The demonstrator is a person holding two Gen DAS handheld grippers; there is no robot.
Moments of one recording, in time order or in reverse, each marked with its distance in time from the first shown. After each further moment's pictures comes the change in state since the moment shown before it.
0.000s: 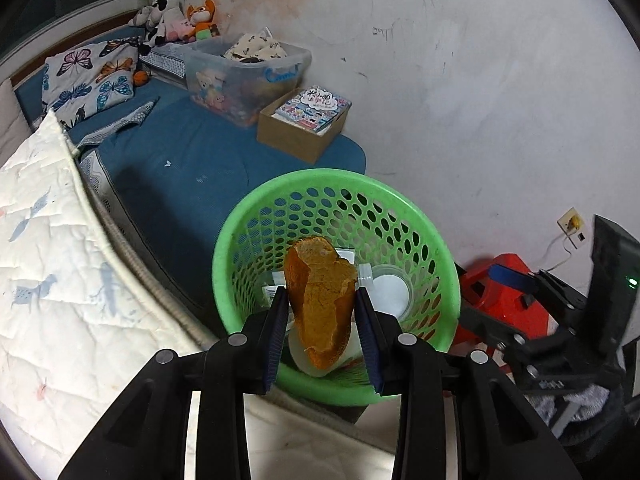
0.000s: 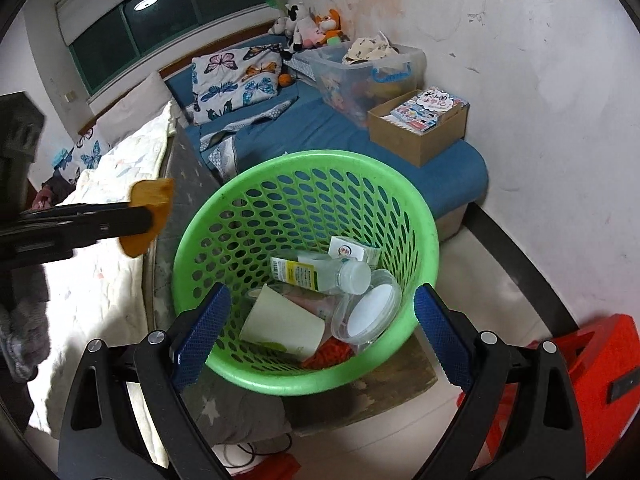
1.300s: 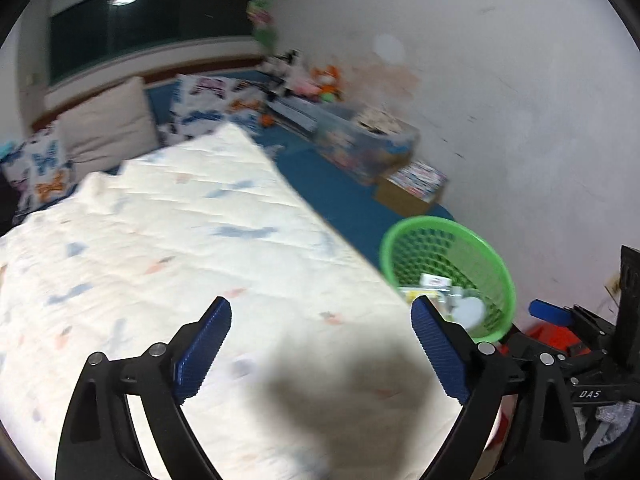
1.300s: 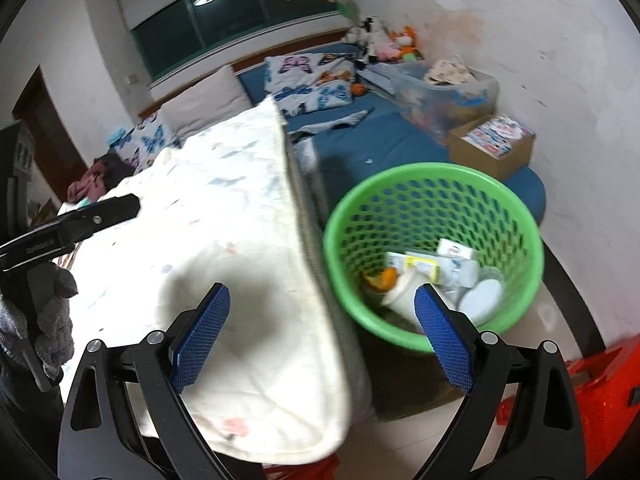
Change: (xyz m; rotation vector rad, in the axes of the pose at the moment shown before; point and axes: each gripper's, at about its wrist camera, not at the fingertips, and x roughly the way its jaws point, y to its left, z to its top) left arm -0.175 0.074 -0.115 -0.206 -0.282 0.337; right arm -0.042 0.143 -0.021 -0.157 -0.020 0.174
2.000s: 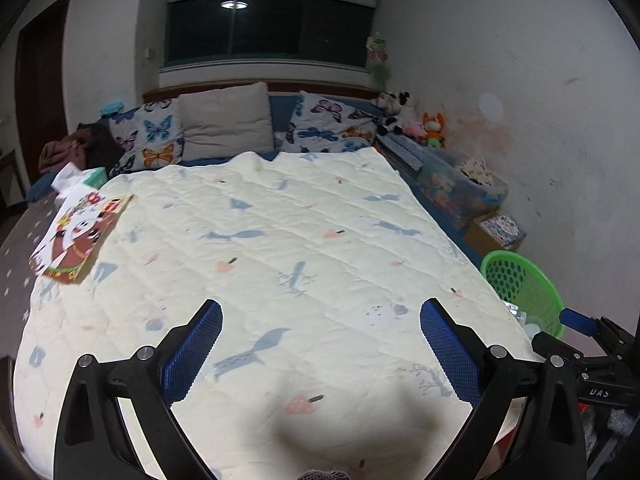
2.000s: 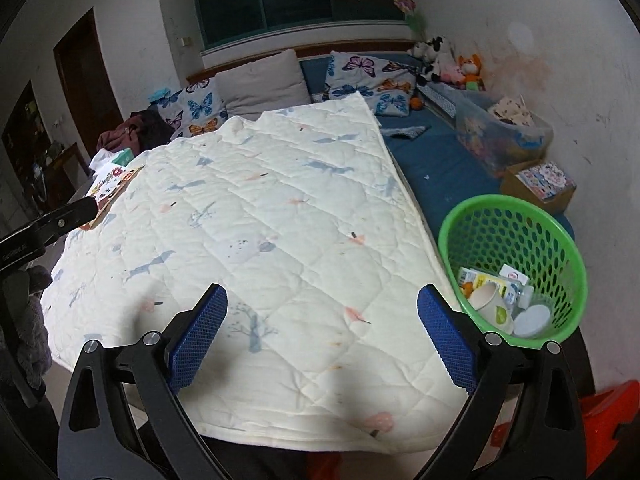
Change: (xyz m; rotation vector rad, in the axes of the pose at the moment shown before) left arm -0.129 0.107 -0.078 -0.230 -0.125 0.268; right arm -0.002 0.123 -0.015 -0.188 -0.013 0.028
